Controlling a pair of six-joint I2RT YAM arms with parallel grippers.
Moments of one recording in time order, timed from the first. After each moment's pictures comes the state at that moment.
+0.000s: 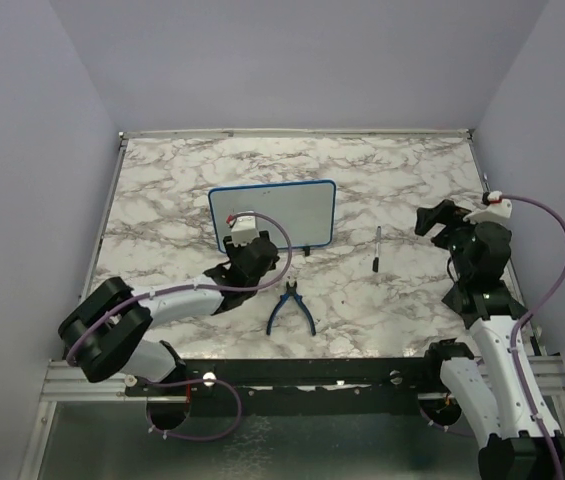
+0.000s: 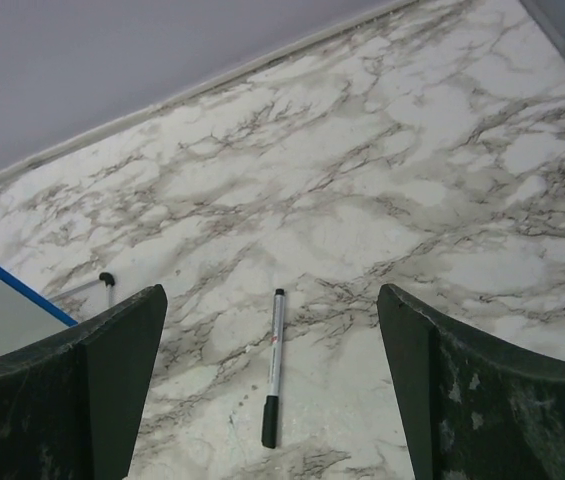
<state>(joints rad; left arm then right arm) -0.84 1.44 0.60 0.17 -0.69 -0.65 -0.01 0.66 0.57 -0.06 0.05 0.35</state>
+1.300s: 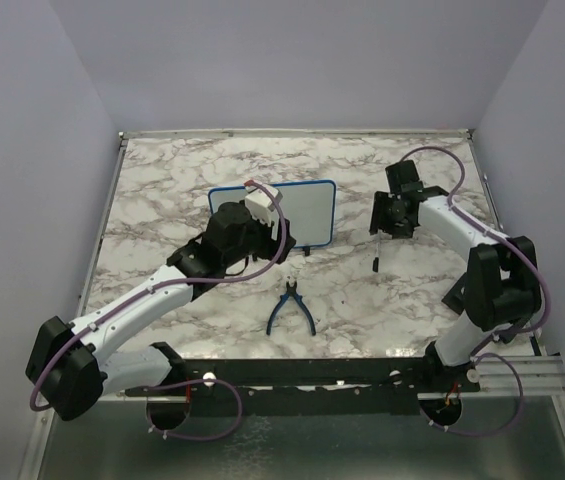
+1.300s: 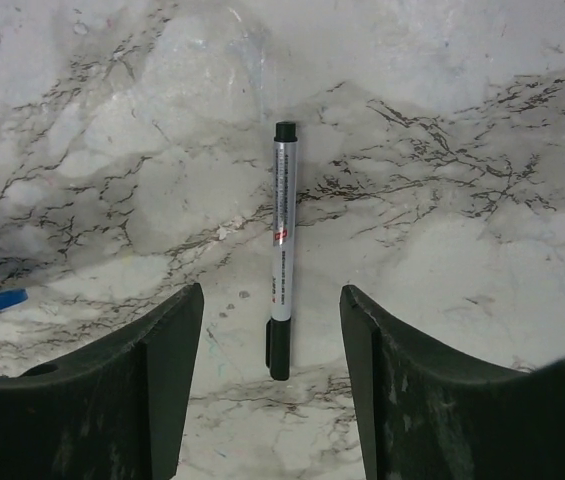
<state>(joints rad) -0.72 1.16 0.85 -0.07 0.03 -0.21 0.23 1.64 1.15 -0.59 0.09 0.38</state>
